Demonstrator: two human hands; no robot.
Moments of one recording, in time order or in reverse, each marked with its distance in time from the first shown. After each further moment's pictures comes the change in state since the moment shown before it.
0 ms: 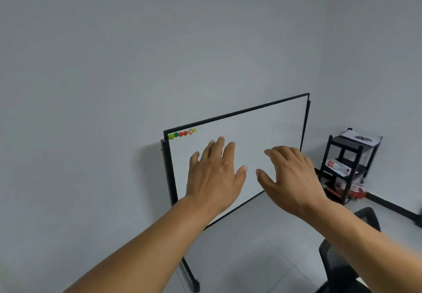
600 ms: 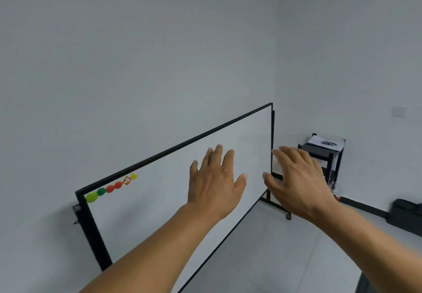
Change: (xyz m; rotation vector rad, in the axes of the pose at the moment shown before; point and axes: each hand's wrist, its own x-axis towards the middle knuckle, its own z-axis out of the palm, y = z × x) left_hand 0.307 0.034 0.184 -0.085 -0.056 0.191; right_hand 0.221 0.191 0.104 -0.103 0.023 0.250
